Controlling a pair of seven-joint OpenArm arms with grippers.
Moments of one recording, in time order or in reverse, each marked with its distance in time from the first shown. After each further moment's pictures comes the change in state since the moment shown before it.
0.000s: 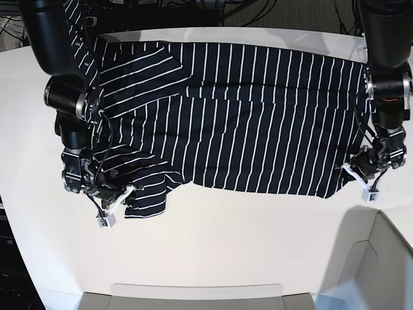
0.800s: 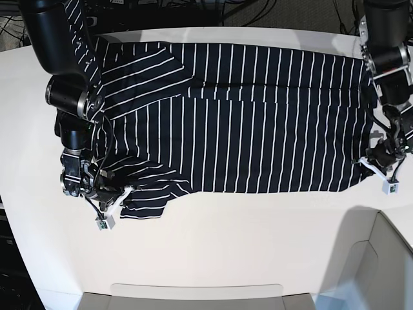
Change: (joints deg) left arm 13.8 -1.1 -19.1 25.5 1.1 -0.3 12.8; right arm -0.5 -0.3 0.0 4.6 -1.2 0.0 -3.0
